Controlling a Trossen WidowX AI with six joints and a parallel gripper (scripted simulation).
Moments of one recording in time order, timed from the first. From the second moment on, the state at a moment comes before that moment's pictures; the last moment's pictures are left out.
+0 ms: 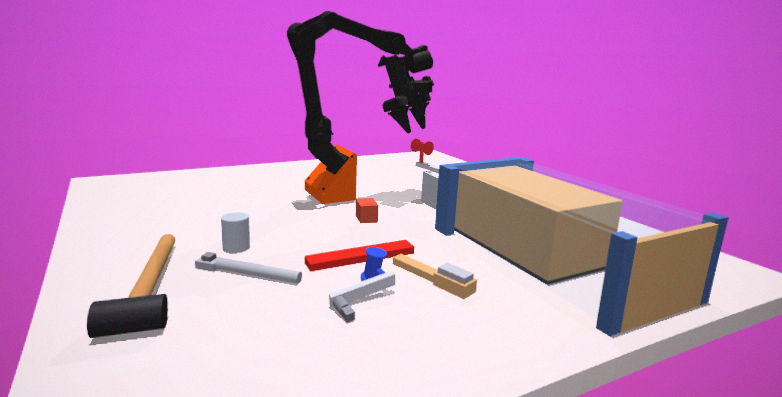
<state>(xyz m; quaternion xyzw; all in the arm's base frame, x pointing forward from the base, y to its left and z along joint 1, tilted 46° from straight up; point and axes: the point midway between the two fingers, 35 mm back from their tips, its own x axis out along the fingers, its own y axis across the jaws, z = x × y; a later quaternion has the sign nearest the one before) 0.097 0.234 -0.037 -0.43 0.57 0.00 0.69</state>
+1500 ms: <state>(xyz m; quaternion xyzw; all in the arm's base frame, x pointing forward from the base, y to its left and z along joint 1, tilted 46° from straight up) 0.202 0.306 -0.059 -0.42 0.69 -0.07 0.59</state>
